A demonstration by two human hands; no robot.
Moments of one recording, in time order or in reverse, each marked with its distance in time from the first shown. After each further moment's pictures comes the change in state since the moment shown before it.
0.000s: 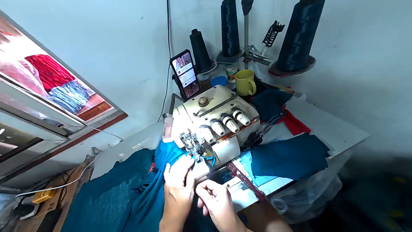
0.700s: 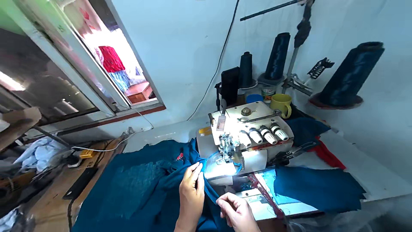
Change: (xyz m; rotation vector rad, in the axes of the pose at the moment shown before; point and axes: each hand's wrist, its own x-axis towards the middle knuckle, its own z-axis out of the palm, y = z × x) left_hand -0.035 -0.006 -0.020 -0.052 0.261 -0.198; right_hand -0.021 0.008 -0.014 -0.174 -0.206 0.066
